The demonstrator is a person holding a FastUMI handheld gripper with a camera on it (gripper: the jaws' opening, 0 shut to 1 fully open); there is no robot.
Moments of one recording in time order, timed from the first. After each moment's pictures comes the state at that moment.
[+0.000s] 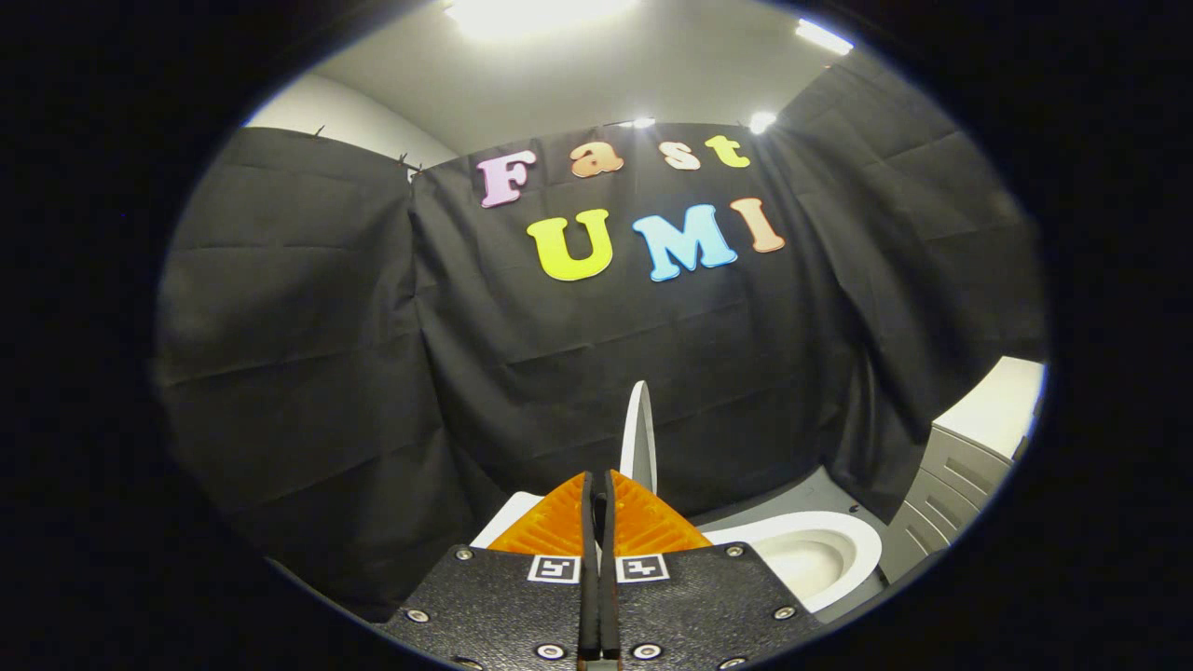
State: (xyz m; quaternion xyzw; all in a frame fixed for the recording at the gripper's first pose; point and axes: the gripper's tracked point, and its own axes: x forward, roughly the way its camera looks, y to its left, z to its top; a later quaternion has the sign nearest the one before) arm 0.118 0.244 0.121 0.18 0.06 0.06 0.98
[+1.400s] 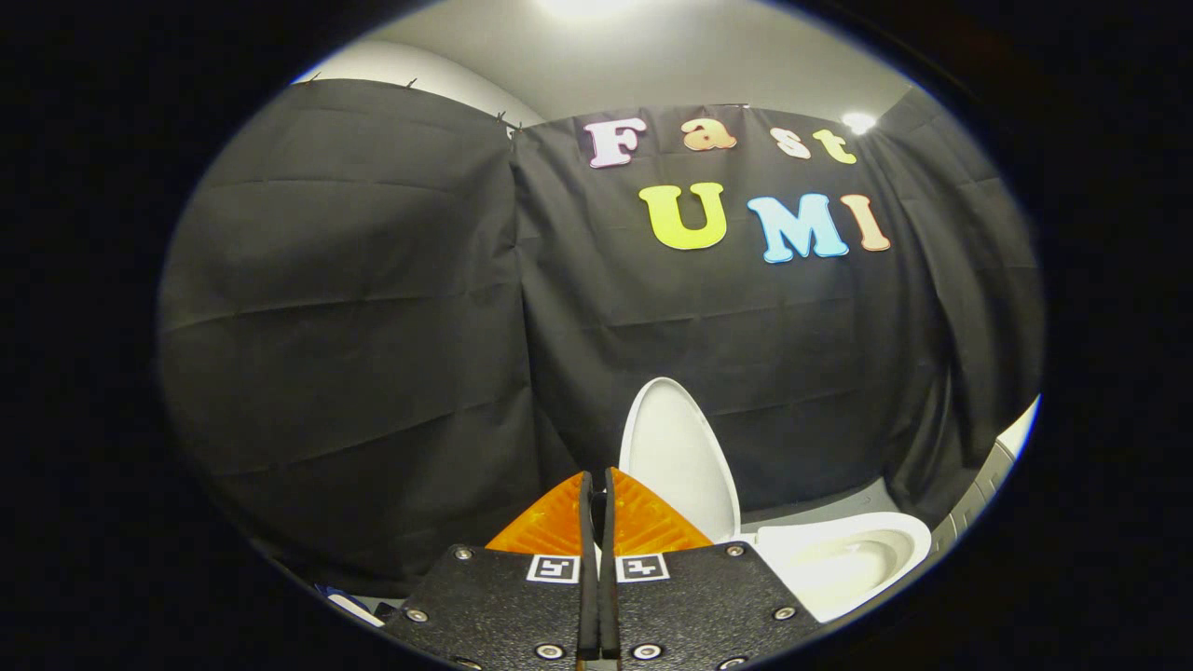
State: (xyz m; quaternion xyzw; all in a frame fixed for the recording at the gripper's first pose) arm 0.128 0.412 0.122 0.12 0.08 0.18 0.97
